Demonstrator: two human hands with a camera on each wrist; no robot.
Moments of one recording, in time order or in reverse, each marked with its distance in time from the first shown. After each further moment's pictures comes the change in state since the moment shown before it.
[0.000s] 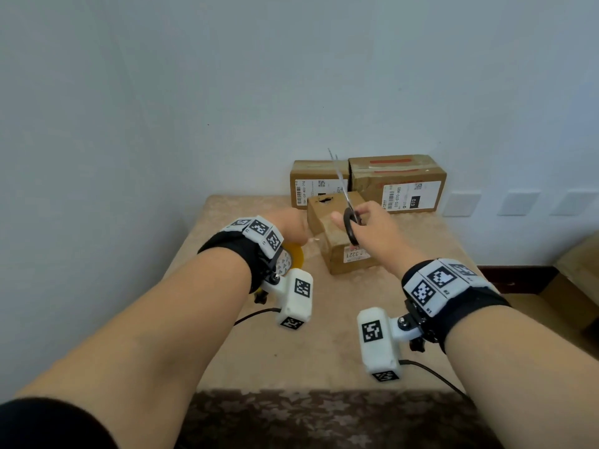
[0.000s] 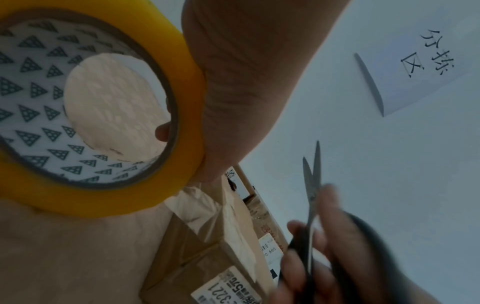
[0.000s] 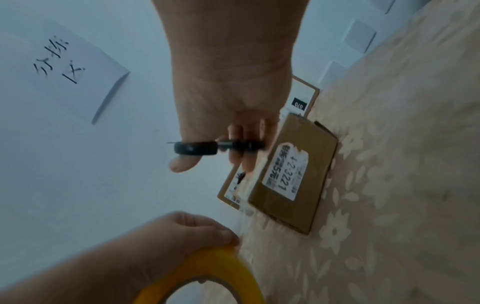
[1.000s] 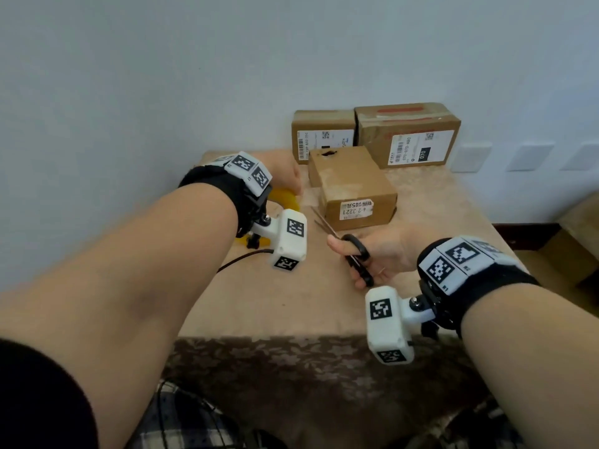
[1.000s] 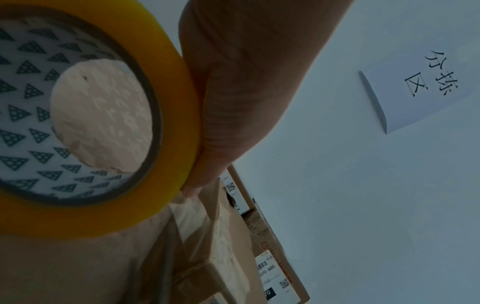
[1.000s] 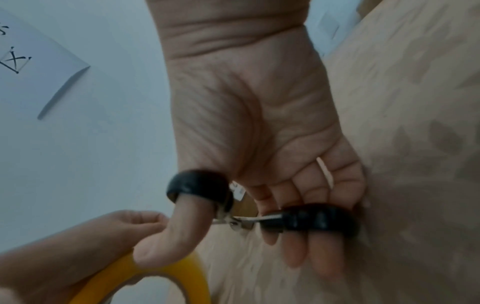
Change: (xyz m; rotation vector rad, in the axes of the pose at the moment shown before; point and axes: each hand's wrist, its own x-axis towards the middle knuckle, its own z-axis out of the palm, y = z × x) left_hand 0.004 -0.026 -0.002 -0.126 0.041 0.019; right_hand -0.047 0.022 0.020 -0.075 -0.713 0.564
